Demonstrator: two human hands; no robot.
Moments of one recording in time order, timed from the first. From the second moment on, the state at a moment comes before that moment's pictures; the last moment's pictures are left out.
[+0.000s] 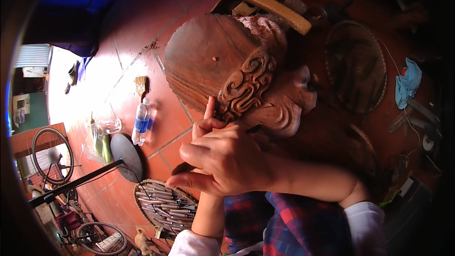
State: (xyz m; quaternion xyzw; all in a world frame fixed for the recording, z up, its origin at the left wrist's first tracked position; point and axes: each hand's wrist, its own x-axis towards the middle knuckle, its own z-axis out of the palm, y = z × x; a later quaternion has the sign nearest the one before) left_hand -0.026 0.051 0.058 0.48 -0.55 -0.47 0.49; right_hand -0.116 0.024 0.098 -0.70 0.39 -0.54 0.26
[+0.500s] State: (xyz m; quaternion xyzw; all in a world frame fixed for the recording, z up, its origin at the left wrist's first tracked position) left_hand -0.029 0.047 0.046 0.47 -0.54 -0.49 0.50; right_hand -0.110 0.024 0.084 -0.71 0.41 -0.52 0.25
